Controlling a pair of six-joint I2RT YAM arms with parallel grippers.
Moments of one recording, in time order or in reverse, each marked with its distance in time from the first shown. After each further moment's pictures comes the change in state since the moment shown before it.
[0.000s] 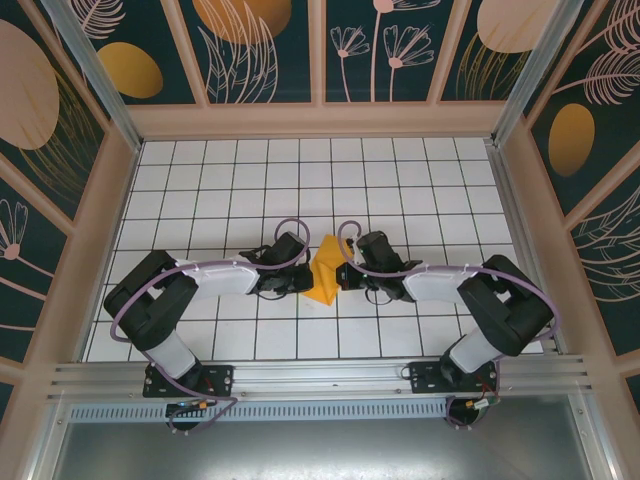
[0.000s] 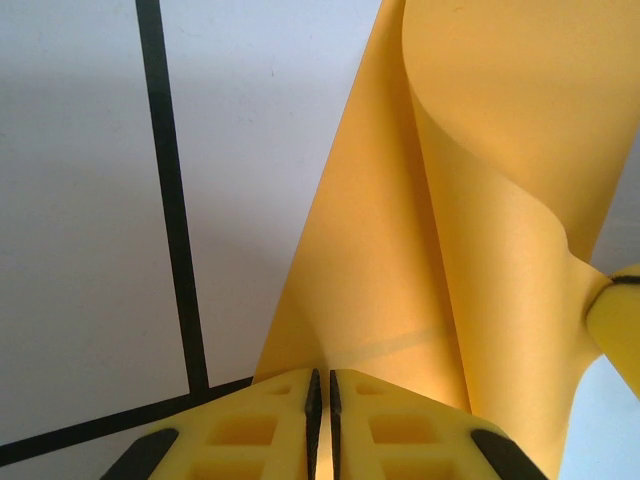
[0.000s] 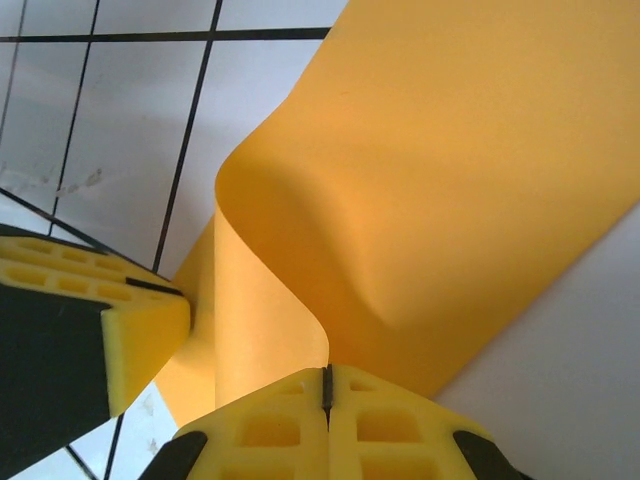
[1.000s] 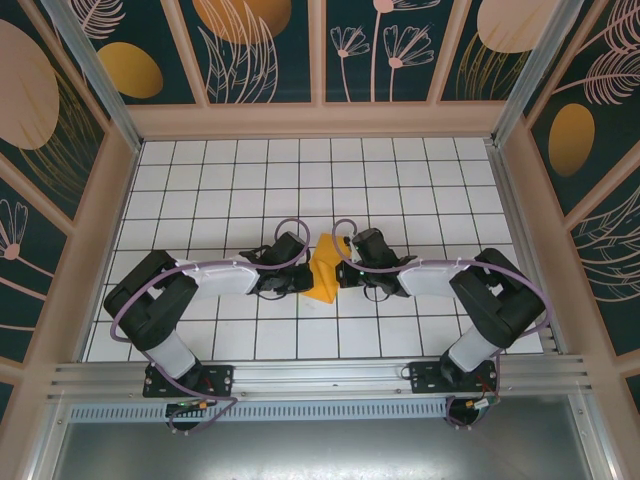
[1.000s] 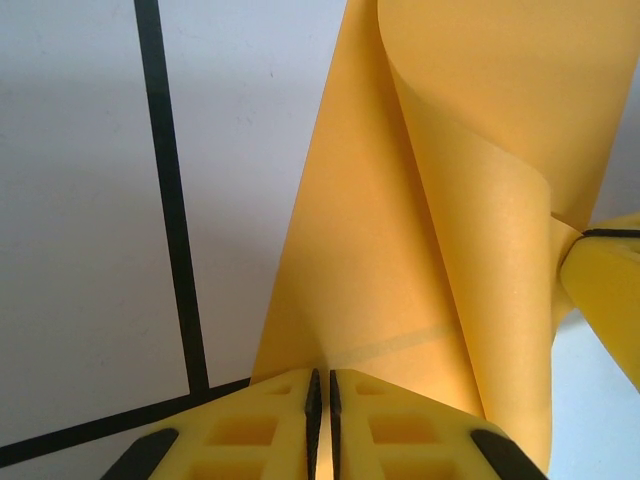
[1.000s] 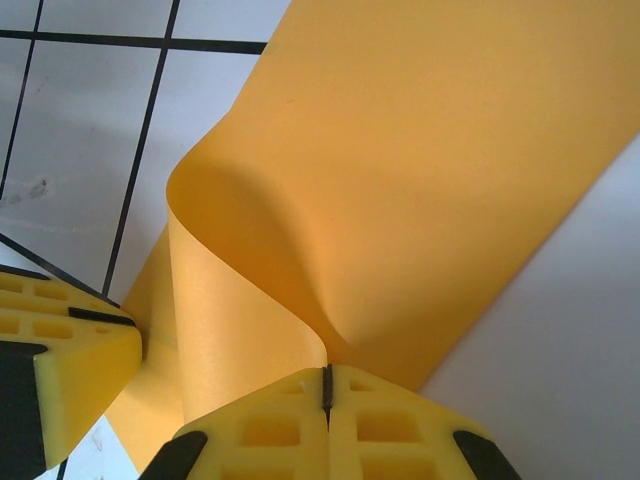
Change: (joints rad) left arm 0.000 0.000 0.000 0.000 0.000 0.004; right arm 0.000 0.051 0.044 -0.035 0.045 -0.045
